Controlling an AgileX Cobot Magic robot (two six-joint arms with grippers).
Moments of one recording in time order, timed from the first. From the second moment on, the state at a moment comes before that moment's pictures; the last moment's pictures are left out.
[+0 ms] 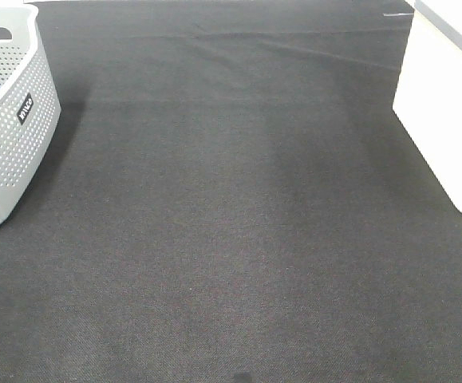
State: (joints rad) left arm 0.01 0.00 -0.50 -0.06 1.05 0.04; right arm 0.09 1.96 -2.16 0.15 1.22 -0.07
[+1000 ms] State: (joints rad) left arm 0.01 0.00 -0.50 -0.06 1.05 0.04; right arm 0.09 1.03 -0.93 0.02 1.22 0.03
